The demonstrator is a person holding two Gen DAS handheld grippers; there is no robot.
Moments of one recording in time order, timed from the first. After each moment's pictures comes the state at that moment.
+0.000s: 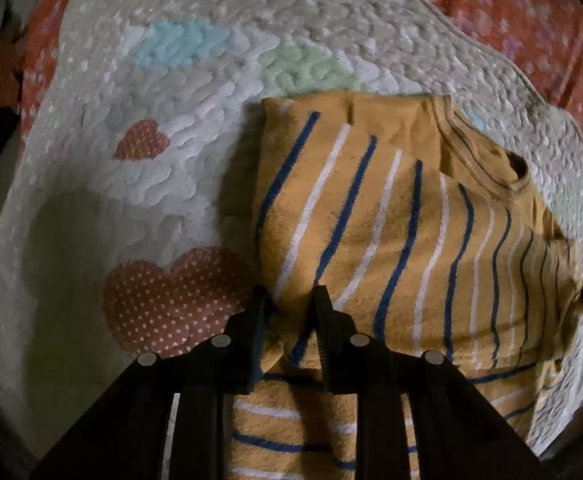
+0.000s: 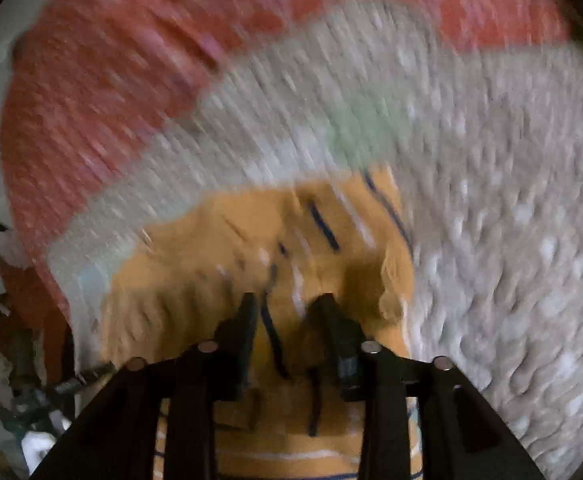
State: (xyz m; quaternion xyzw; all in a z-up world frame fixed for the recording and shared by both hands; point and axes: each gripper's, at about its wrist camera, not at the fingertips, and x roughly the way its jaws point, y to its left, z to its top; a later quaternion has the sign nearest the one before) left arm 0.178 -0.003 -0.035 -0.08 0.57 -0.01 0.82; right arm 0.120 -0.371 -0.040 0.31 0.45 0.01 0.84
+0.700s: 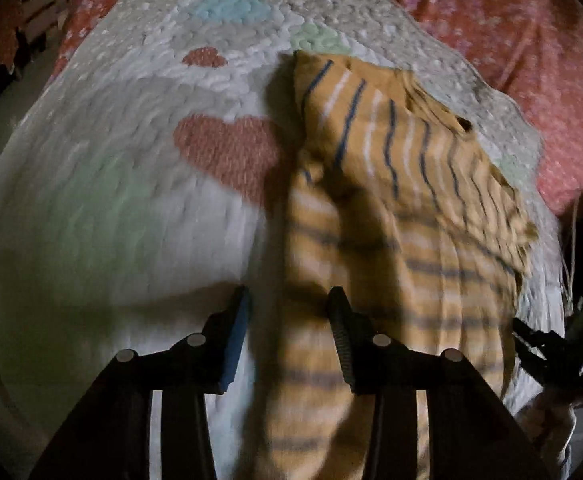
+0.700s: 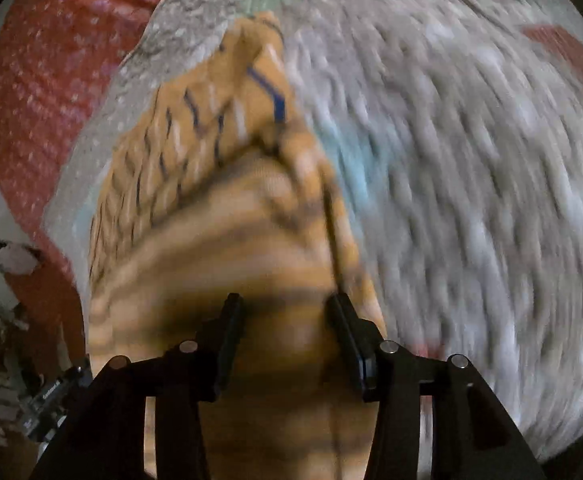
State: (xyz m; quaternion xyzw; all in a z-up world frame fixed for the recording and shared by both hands) left arm 0.042 0.062 -0.036 -0.13 0.55 -0.07 0.82; right arm -0.031 -0.352 -0.081 0.39 0.50 0.01 0.77
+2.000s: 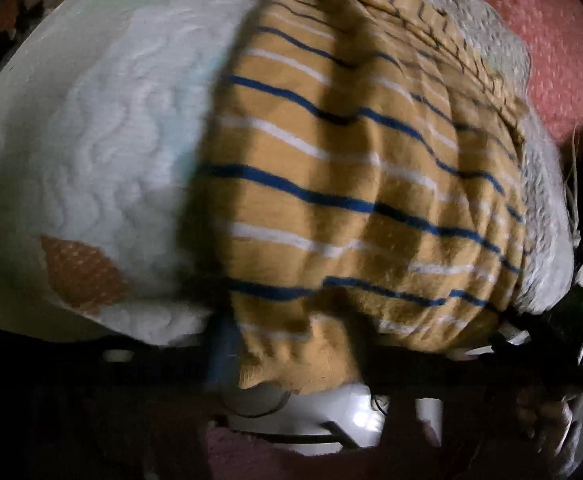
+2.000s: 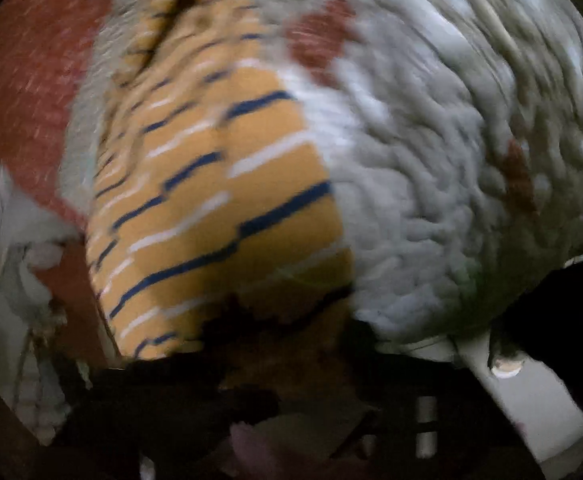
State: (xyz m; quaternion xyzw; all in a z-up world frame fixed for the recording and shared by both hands) left arm -0.083 0.039 -0.078 -0.14 0.63 -0.08 0.76; right arm -0.161 -0.312 -0.126 0.45 0.54 0.06 0.71
